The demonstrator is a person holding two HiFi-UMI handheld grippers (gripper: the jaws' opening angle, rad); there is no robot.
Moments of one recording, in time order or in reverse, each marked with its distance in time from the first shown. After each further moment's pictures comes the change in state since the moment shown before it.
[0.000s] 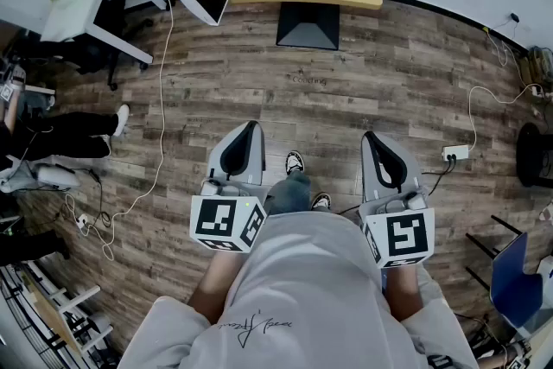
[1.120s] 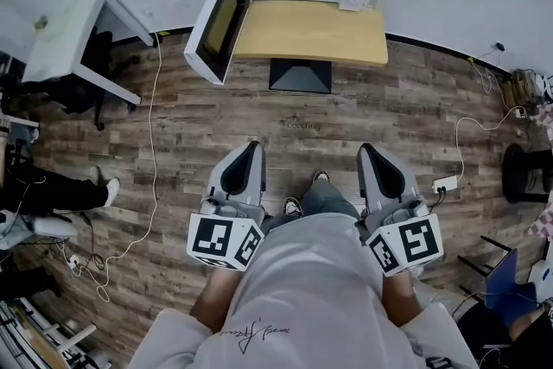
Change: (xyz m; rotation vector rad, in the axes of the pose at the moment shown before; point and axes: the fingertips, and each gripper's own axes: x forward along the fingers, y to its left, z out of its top) left arm 0.084 0.110 0.068 -0.073 -0.080 -0.116; right arm 0.139 0.003 0.083 0.182 -0.120 0.014
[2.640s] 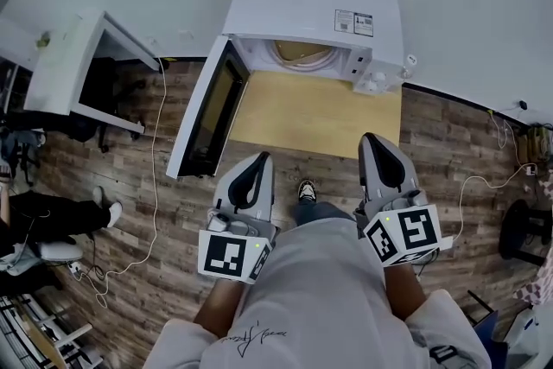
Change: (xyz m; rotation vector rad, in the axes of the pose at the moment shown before) left arm 0.290 0.078 0.093 0.151 -0.014 0.072; right arm 0.293 -0.194 0.093 0.036 -0.011 0.040
